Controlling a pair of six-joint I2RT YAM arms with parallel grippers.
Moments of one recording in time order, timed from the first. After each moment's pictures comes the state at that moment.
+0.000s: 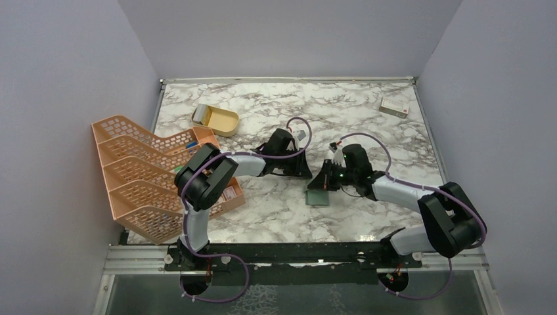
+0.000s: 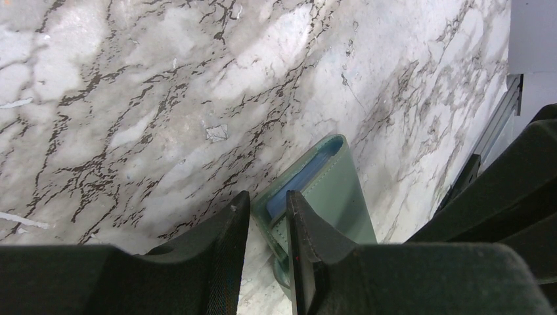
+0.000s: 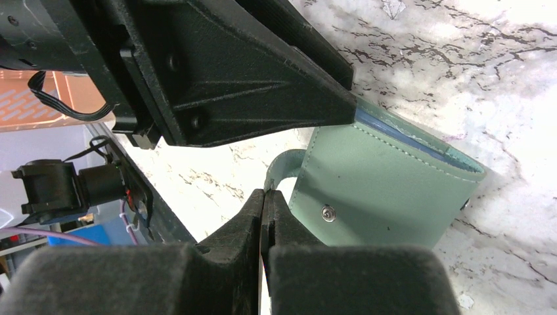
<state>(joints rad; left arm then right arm) -0.70 1.95 1.04 0.18 0.47 -0.61 0.49 1.39 0.52 0.16 -0.51 0.64</state>
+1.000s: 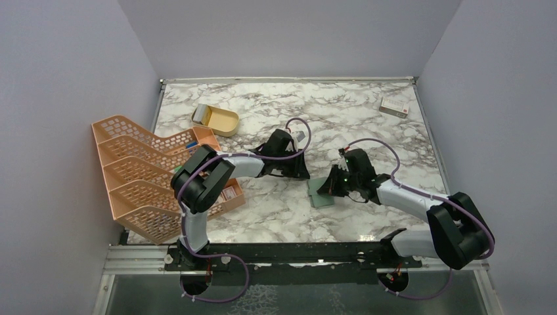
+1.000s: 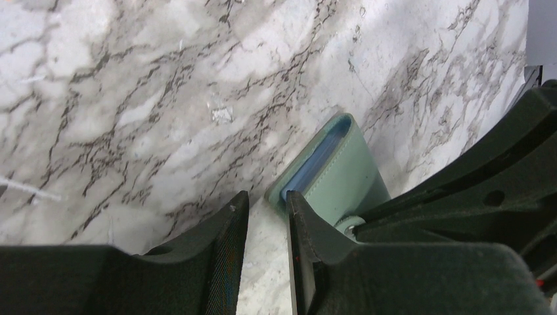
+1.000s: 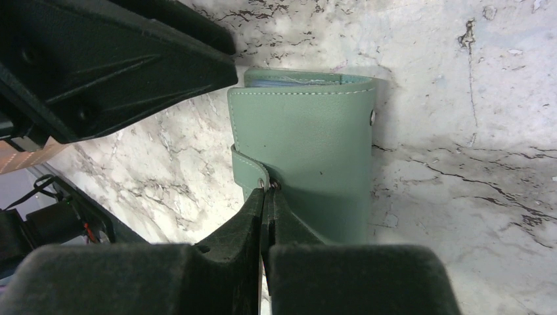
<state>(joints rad) -0.70 1.91 1.02 0.14 0.45 -0.58 0.49 1.30 0.49 -0.05 -0.30 0.67</state>
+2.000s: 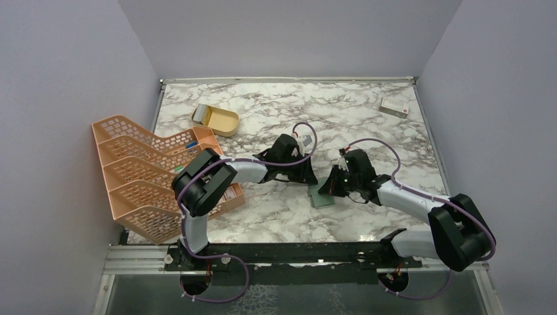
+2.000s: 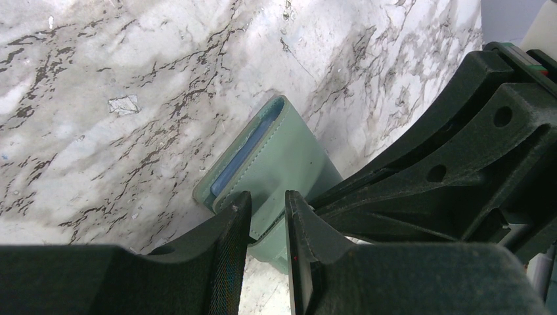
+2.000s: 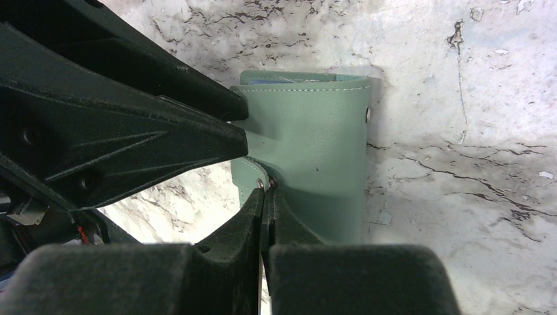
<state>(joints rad) -0.77 1.90 0.99 0.23 0.47 -0.64 0.49 1.28 0.49 -0.05 -0.27 0.66</state>
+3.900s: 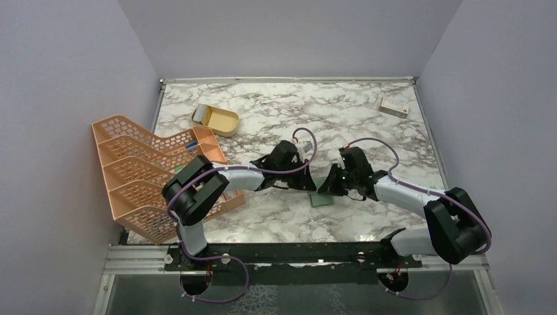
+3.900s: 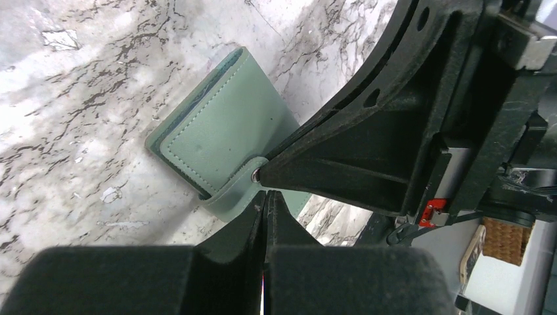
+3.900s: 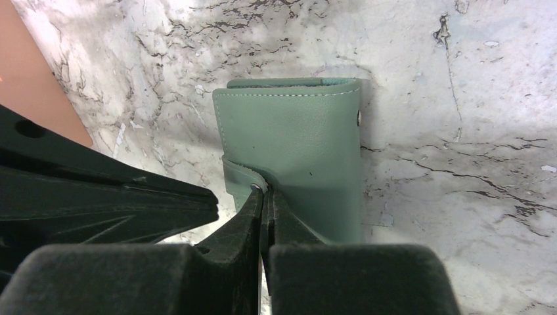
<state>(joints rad) -0.82 1.78 0.91 0.22 0.45 -0.67 0.49 1.36 0.54 -0.11 -0.24 0.73</state>
